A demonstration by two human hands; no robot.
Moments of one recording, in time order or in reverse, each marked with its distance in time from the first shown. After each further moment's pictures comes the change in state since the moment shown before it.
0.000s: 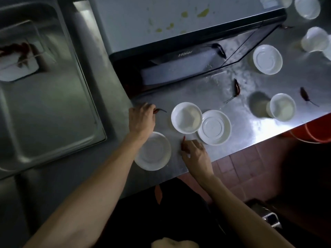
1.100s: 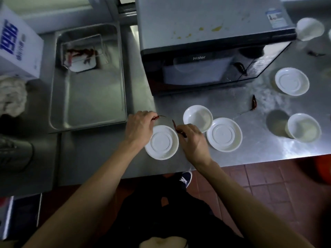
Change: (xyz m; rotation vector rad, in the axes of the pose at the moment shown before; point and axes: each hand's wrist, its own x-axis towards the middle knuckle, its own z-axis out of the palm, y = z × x) left_hand -0.111 0.008 -0.064 -0.026 0.226 -0.071; right_hand 0.014 -0.040 -0.039 0.213 0.111 -0.515
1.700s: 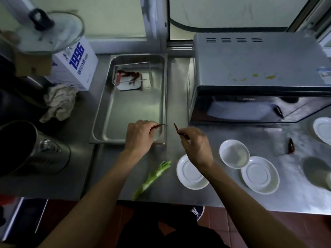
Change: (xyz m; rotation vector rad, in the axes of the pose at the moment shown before) left_hand 0.006 -0.123 -0.072 -0.003 0.189 -0.146; right_hand 0.096 -0.096 0.068 0.044 -0.001 -0.203
